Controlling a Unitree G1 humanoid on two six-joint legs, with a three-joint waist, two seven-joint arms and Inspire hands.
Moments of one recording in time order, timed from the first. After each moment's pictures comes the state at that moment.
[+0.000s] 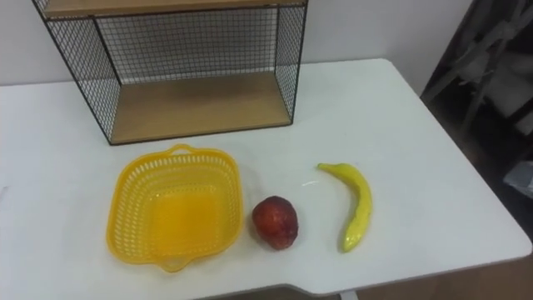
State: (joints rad) left arm 0.31 0.19 0.23 1.03 0.29 0.08 0.19; right arm 0.14 -0.22 -0.54 0.69 0.92 -0.04 -0.69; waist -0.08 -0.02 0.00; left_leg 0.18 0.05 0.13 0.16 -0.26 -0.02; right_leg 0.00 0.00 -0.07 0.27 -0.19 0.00
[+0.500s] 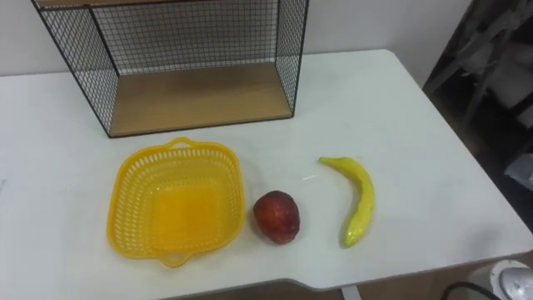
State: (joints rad) left arm 0.30 0.20 0.11 1.03 0.28 0.04 0.20; right arm 0.12 -0.25 -0.44 -0.02 0.11 -0.16 -1.09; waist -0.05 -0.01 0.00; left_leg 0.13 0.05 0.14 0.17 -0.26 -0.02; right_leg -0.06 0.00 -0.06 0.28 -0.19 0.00
